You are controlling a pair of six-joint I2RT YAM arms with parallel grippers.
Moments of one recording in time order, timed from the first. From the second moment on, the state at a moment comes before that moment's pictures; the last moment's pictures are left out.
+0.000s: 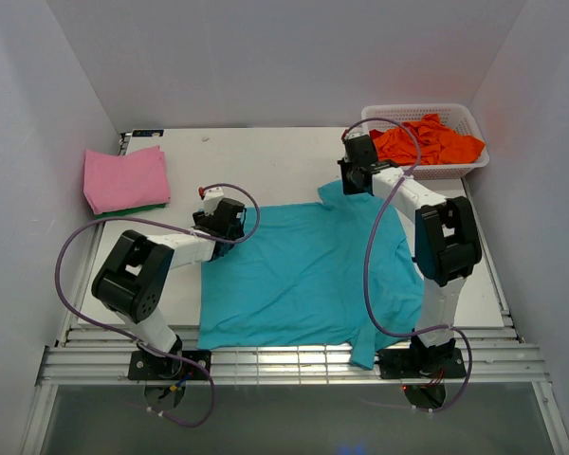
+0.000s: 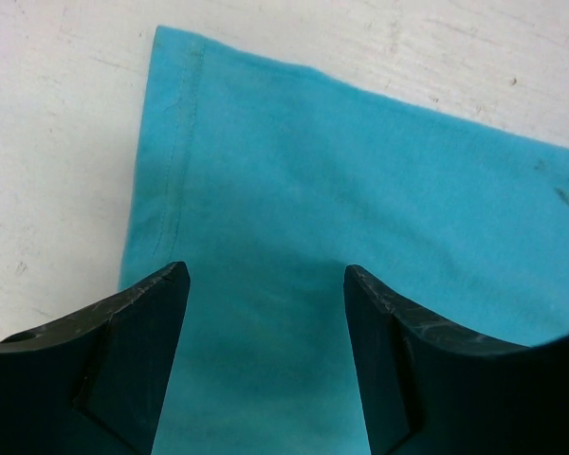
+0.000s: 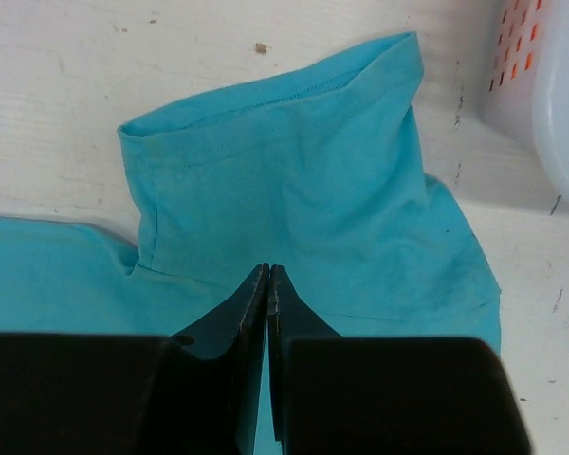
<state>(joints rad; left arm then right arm) -0.47 1.66 0.77 0.06 -0.59 -0.56 0.37 1.94 1.48 -0.37 0.16 0.11</state>
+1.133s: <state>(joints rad) -0.32 1.92 1.02 0.13 -0.59 -0.51 0.37 2.36 1.93 -0.51 0.08 0.15</state>
